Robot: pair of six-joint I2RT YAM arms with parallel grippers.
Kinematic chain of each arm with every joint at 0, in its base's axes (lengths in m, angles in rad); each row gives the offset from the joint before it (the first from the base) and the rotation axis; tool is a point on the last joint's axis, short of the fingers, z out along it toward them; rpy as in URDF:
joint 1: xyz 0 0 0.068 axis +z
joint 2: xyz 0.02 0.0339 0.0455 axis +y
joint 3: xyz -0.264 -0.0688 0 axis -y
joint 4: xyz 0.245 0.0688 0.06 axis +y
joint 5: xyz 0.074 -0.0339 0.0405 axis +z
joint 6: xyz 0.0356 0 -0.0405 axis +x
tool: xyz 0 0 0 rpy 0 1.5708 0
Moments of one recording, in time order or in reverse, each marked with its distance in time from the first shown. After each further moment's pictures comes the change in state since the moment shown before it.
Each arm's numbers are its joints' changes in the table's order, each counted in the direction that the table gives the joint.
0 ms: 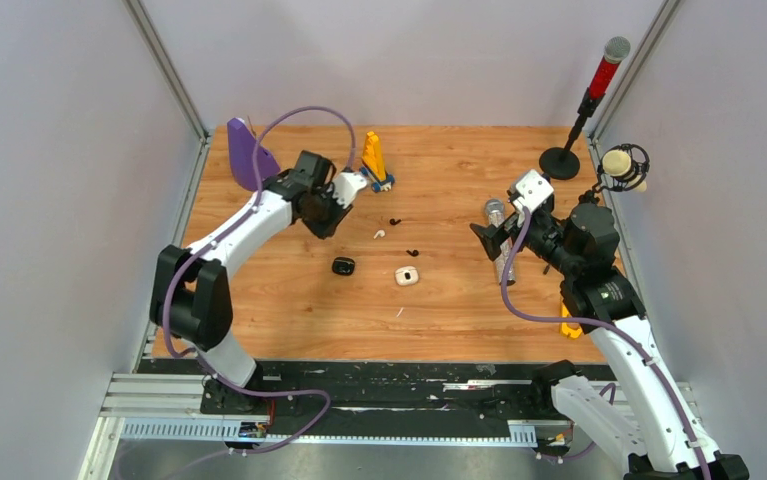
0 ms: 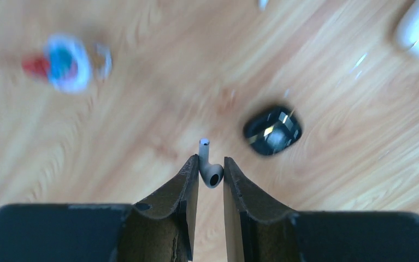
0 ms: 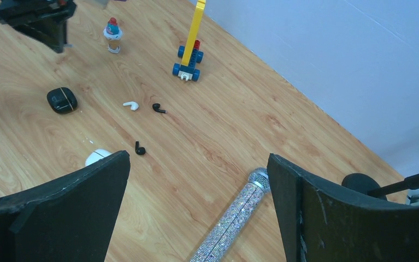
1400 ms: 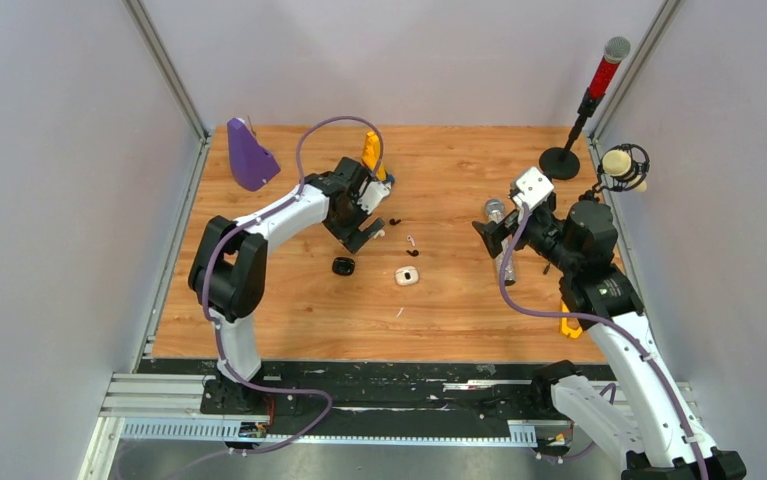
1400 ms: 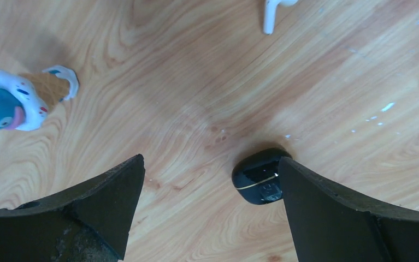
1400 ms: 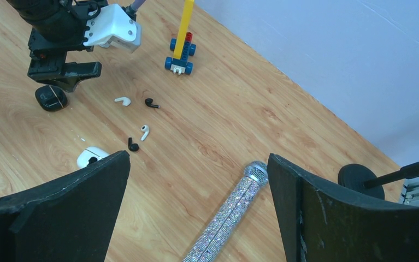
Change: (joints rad) left arm -0.166 0.260 0.209 0.014 0.159 -0.111; right arm -0.020 0.020 0.000 0.000 -0.017 -0.003
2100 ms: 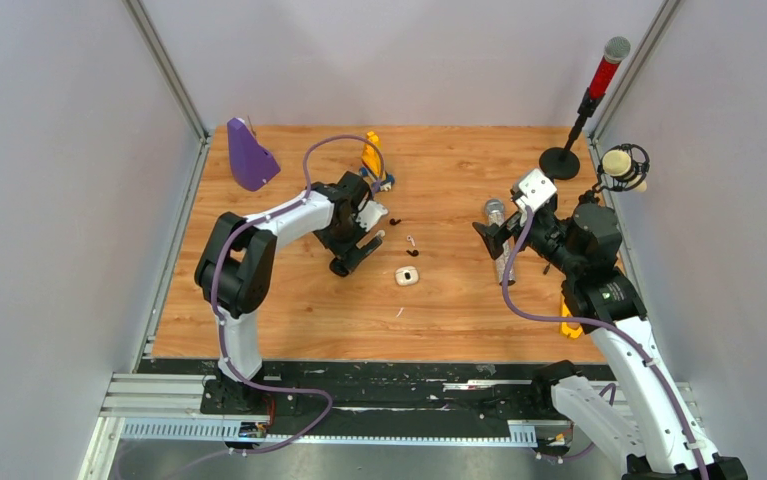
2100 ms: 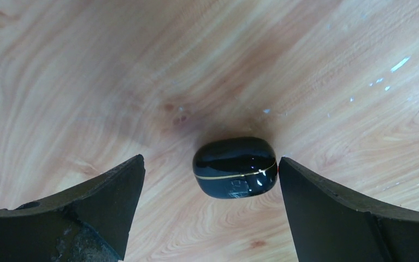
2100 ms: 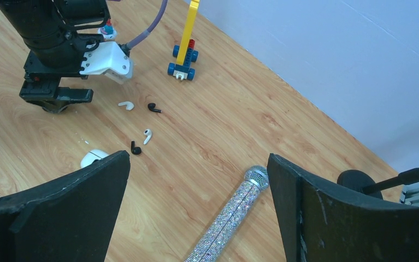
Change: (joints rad) left arm 0.006 0.057 -0.056 0.065 -0.029 -0.016; right arm 0.000 -0.024 0.000 0.000 0.018 0.003
